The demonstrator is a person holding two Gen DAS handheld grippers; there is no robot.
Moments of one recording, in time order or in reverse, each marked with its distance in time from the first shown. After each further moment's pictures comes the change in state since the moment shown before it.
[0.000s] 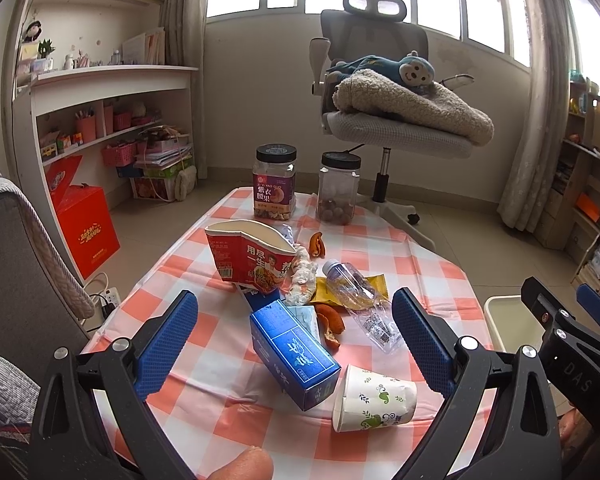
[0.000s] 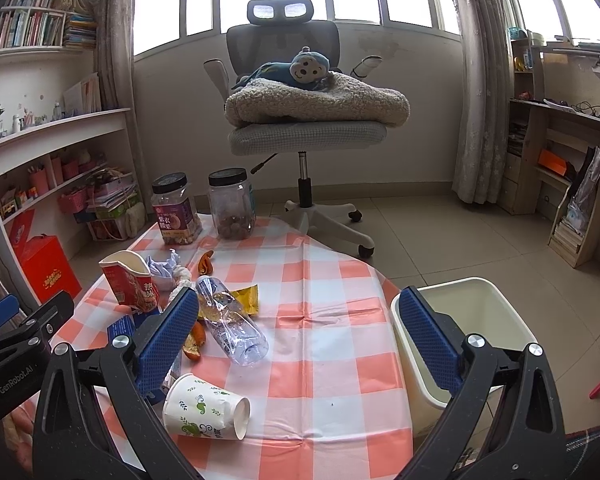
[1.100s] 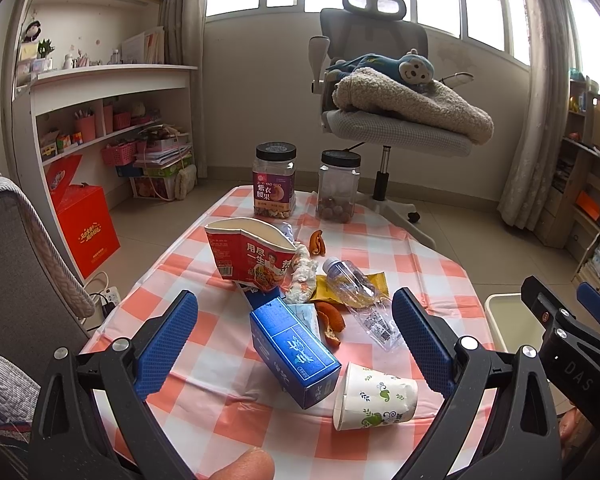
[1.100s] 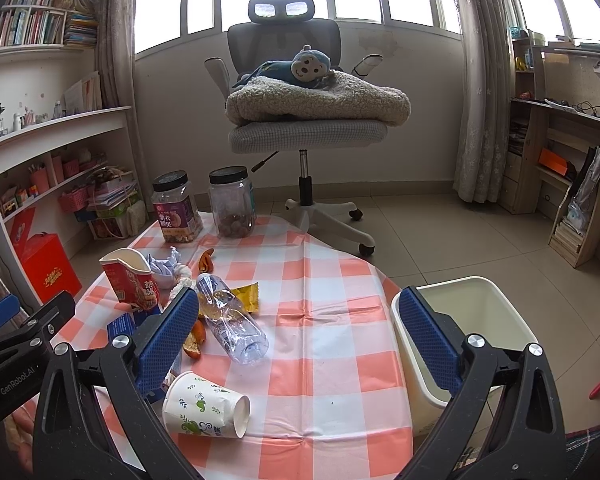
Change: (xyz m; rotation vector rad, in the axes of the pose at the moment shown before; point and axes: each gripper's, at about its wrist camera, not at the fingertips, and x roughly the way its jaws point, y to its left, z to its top) left arm 0.000 -0.002 0.002 0.003 0.005 0.000; right arm 0.000 0.000 -0.002 0.004 0.001 0.003
